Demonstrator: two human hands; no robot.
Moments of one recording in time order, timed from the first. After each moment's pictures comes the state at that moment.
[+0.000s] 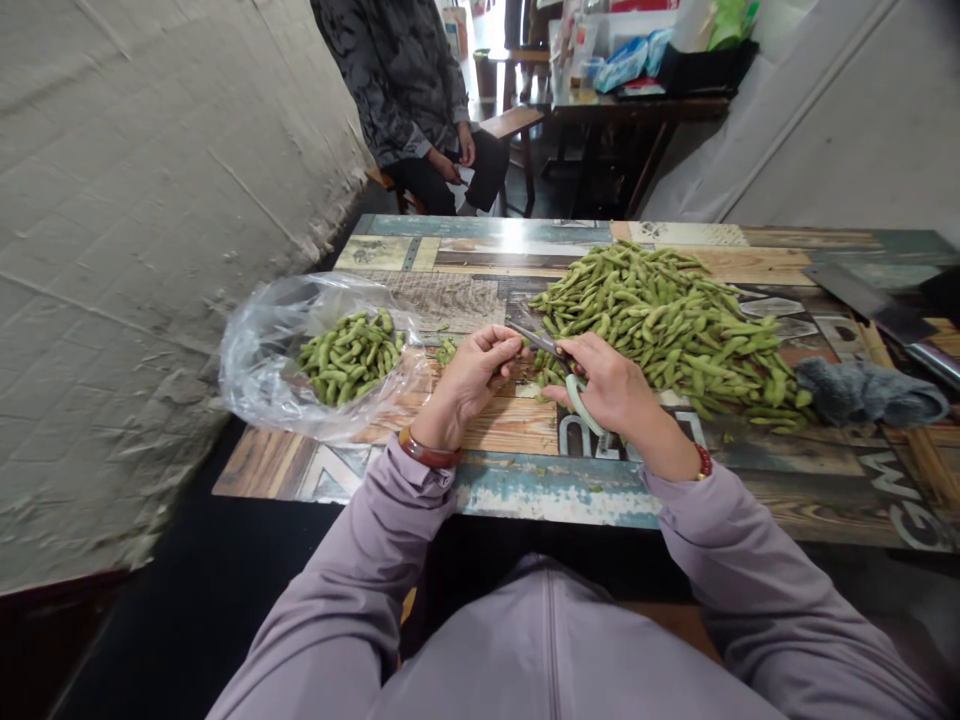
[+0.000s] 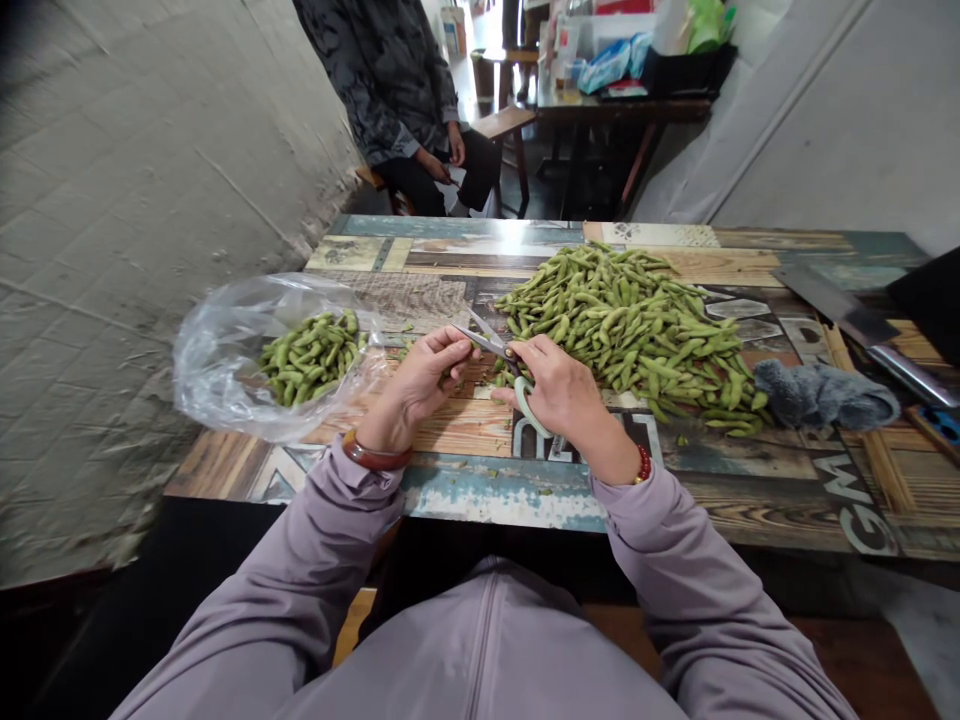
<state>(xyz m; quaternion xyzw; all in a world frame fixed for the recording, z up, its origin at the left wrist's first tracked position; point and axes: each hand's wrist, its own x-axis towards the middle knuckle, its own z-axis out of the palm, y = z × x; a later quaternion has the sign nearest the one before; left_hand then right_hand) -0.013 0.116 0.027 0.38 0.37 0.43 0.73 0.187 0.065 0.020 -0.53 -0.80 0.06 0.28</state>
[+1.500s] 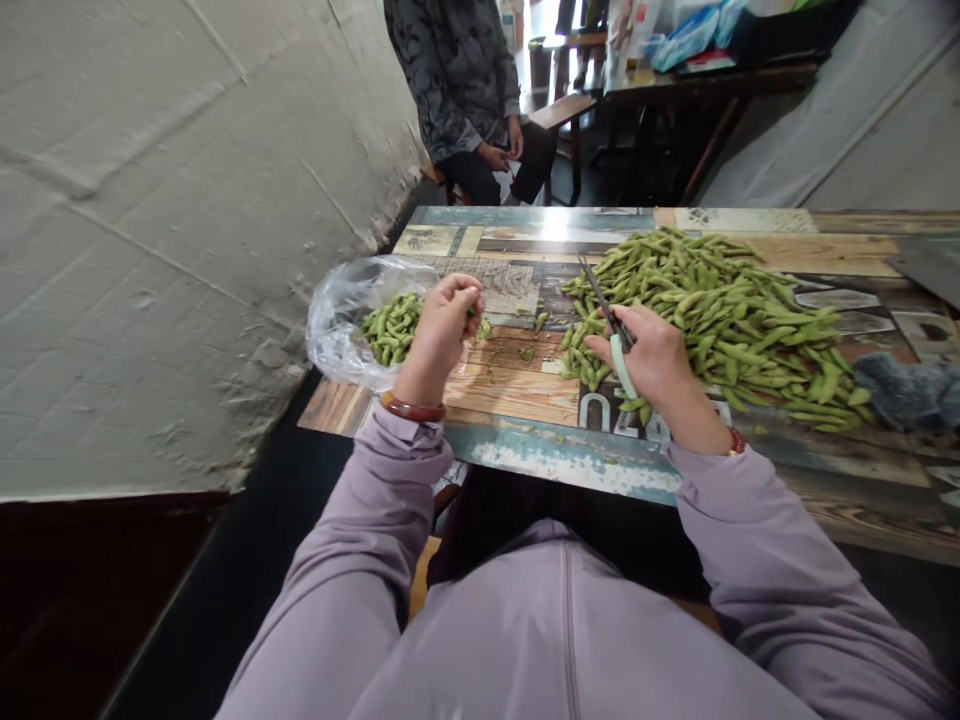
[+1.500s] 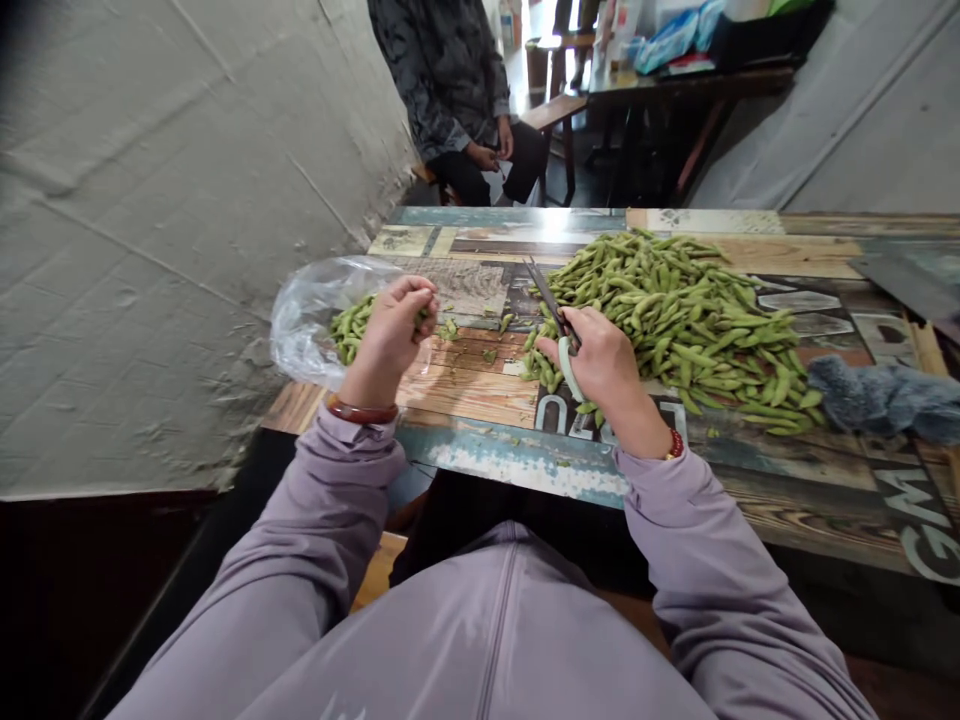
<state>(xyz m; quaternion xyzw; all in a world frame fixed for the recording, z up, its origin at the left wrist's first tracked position) -0.066 0.122 0.062 0.45 0.48 0.53 0.54 0.201 0.075 0.017 -0.53 -0.75 0.06 0.39</state>
